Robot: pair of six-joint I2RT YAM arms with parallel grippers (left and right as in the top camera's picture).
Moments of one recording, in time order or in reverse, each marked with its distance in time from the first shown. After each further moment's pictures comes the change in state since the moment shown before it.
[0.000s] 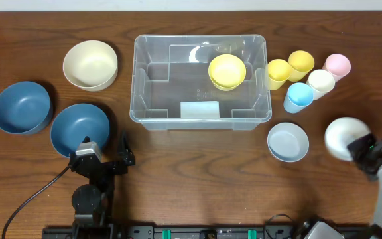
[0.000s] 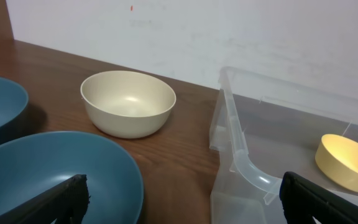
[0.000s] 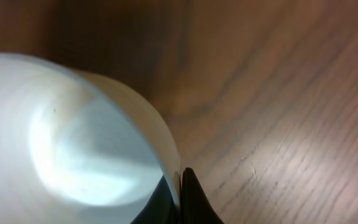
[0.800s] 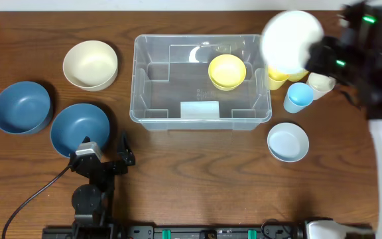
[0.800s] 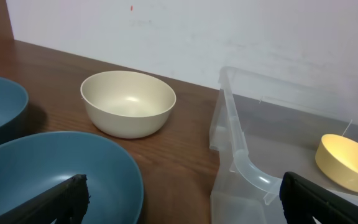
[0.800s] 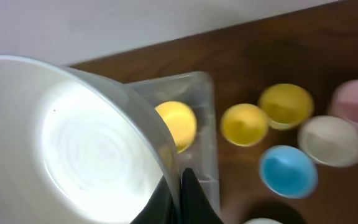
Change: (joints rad) left arm 0.000 0.000 0.000 0.000 0.000 0.000; right arm 0.732 0.203 0.908 -0.202 -0.142 -0.136
